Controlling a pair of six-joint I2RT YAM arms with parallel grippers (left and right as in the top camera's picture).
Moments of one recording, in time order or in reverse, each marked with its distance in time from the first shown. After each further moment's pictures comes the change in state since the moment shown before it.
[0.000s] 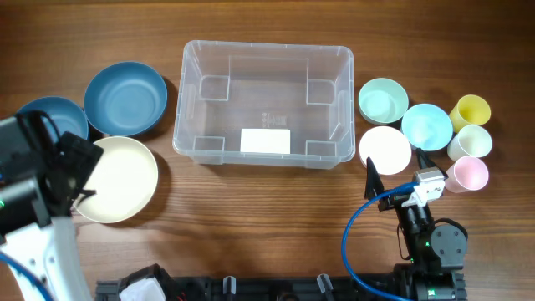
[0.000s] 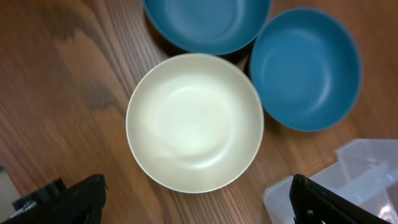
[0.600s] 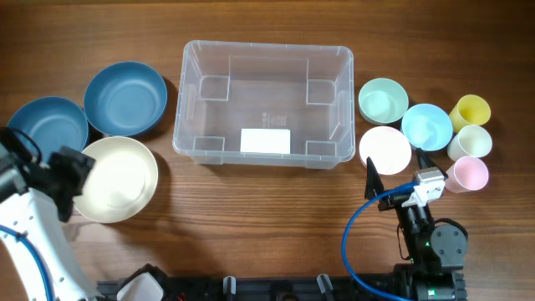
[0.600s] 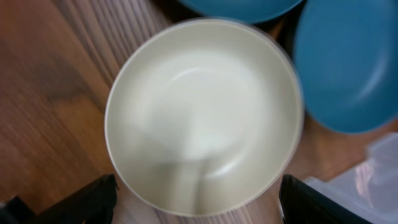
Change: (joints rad) left arm 0.257 0.153 -0.228 0.218 0.262 0.189; right arm 0.000 0.000 0.000 0.000 0.000 0.000
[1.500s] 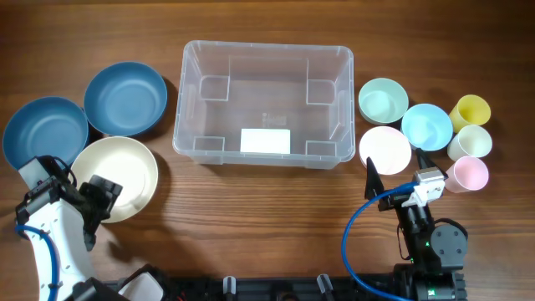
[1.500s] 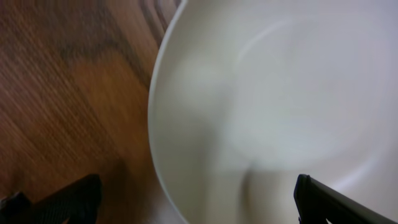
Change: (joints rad) left arm 0.000 0.004 -0.317 0.185 -0.121 -0.011; right arm 0.000 0.000 0.000 0.000 0.000 0.000
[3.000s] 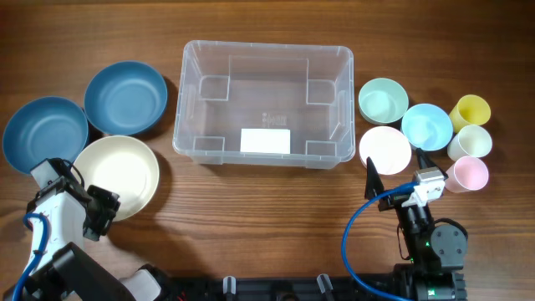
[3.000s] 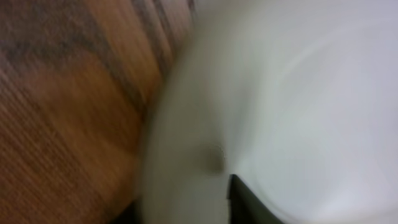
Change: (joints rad) left arm 0.001 0.151 -0.075 0.168 -0.002 -0.031; right arm 0.000 0.000 0.000 0.000 0.000 0.000
